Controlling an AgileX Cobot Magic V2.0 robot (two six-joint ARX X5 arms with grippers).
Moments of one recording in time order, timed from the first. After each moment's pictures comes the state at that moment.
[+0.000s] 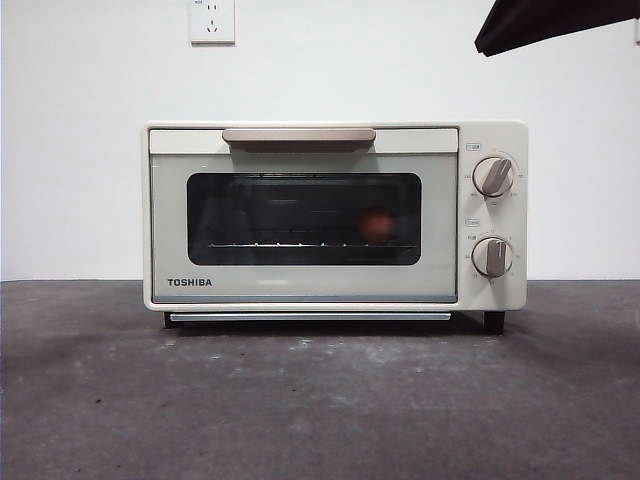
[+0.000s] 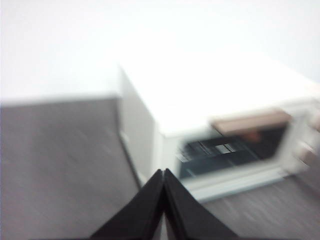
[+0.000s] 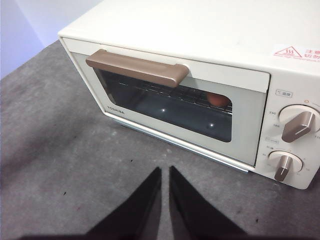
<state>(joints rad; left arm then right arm) -0.12 0.38 0.57 -0.29 0.23 -0.03 0.64 0.82 0.73 -0.29 -0.02 0.25</state>
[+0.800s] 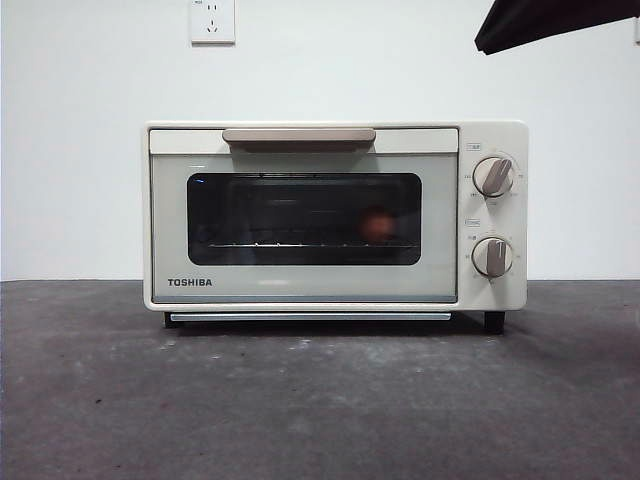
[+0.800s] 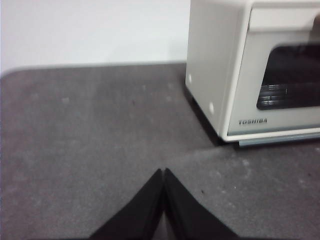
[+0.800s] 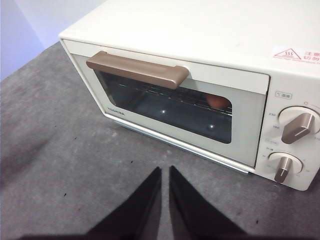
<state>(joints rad) 0.01 0.01 0.03 -0.14 0.16 0.03 0.64 0.82 0.73 -0.28 -0.02 0.25</state>
